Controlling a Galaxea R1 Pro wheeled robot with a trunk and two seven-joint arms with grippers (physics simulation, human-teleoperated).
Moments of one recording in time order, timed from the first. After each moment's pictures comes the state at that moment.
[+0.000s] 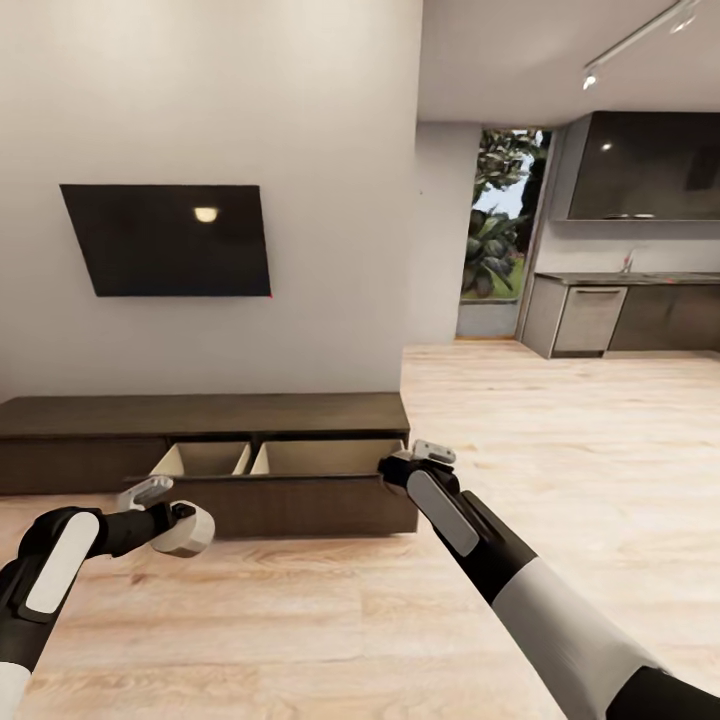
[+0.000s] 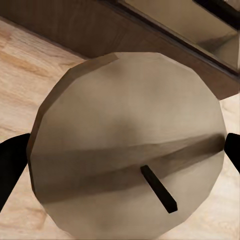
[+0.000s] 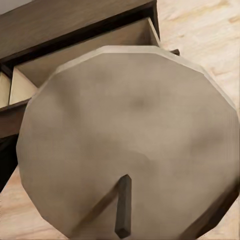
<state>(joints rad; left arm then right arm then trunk) -0.51 0.33 0.14 -1.17 0.74 0.97 0.15 -0.81 0.04 0.58 -1.02 -1.02 0.46 -0.77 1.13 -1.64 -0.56</state>
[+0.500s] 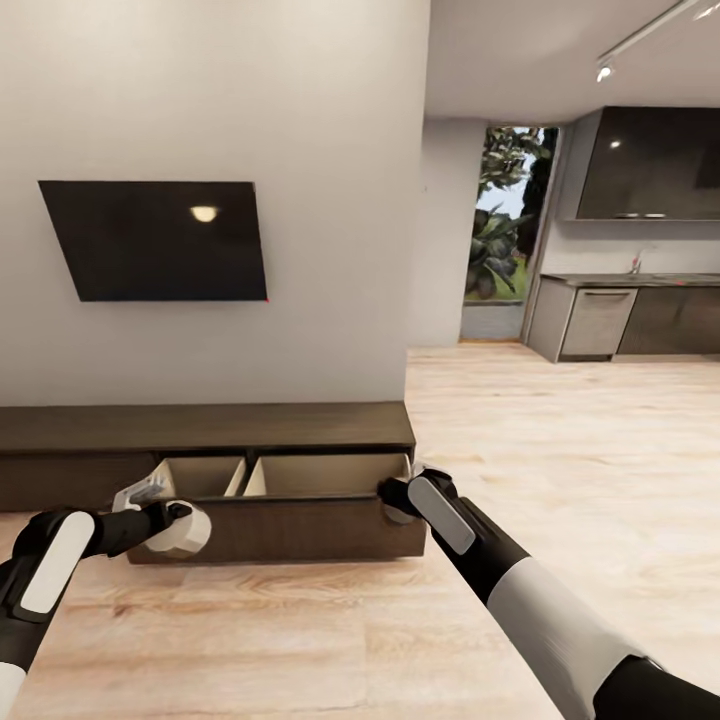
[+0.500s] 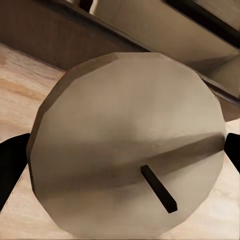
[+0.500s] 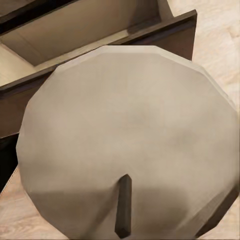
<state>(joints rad) -0.51 0.35 0.14 -1.17 0.74 0.97 0.15 -0.82 0.06 0.58 -0.87 -1.14 0.51 -0.75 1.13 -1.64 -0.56</state>
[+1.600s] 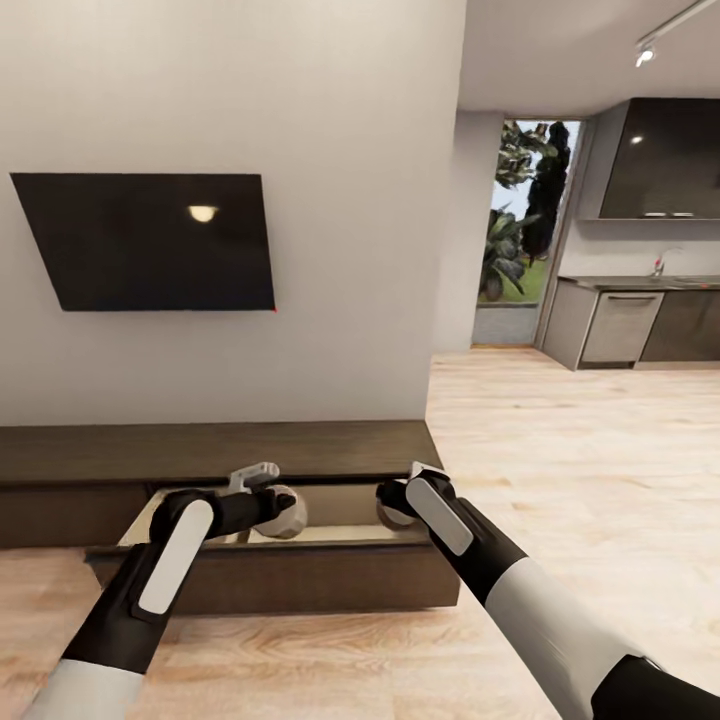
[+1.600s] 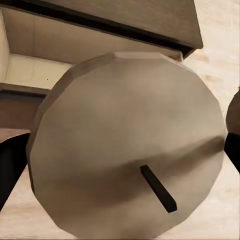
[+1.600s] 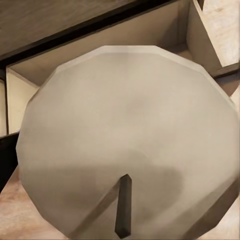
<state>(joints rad) -0.52 0.07 -0.13 -1.38 0.76 0.98 0.35 -0.82 0.07 0.59 -0.87 -1.13 0.51 -0.77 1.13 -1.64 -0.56</state>
